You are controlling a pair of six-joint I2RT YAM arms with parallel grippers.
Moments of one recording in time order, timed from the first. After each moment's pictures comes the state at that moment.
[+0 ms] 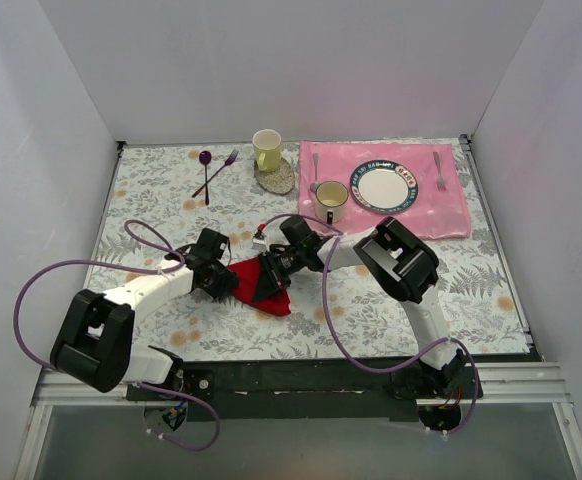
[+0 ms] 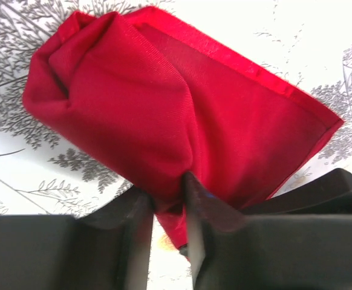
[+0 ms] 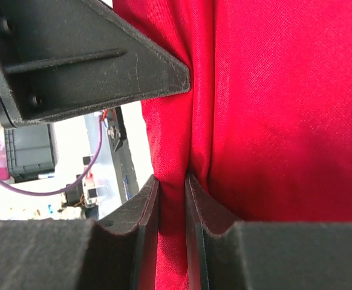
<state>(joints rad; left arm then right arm) -0.42 1.34 0.66 -0.50 -0.09 -1.25 0.81 2.18 1.19 0.23 -1.01 0.61</state>
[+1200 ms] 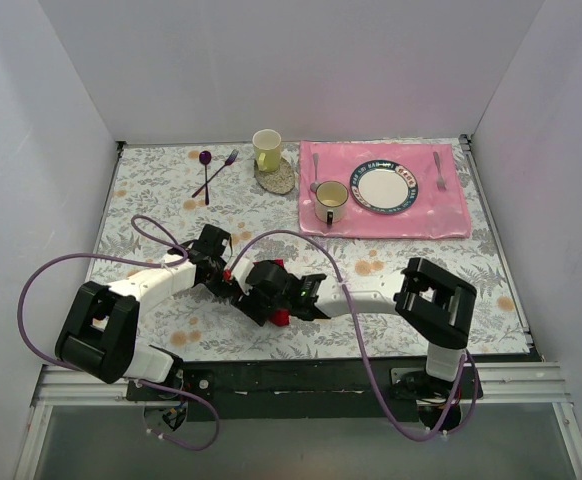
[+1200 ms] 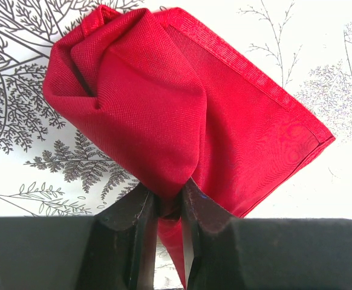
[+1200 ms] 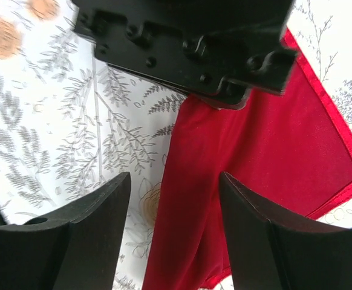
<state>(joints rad) -0.42 1.39 0.70 -0.49 -0.02 -1.18 1.22 1.80 1.07 0.03 0.05 0.03</state>
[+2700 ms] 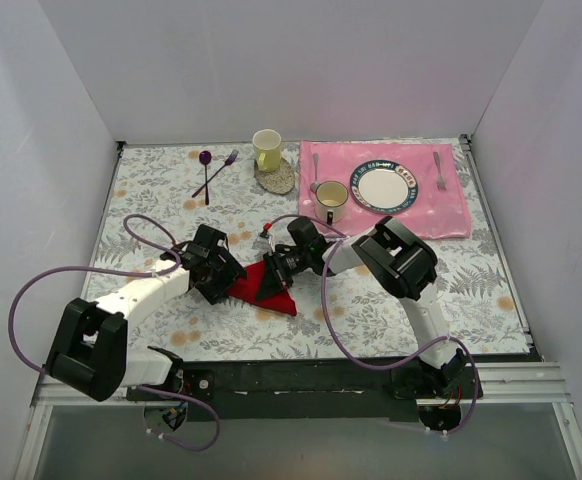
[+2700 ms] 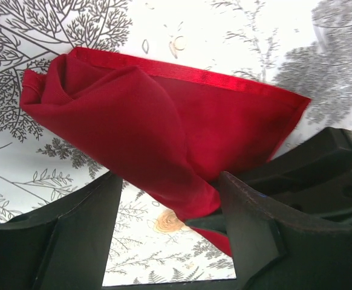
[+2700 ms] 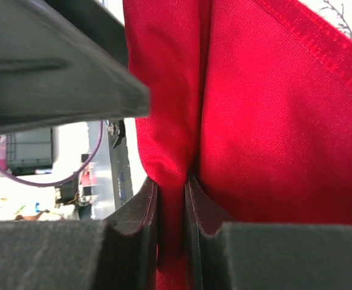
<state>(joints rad) -0.42 1.28 0.70 -0.52 -0.03 -1.13 0.79 2.20 1.13 0.41 -1.06 0.62</state>
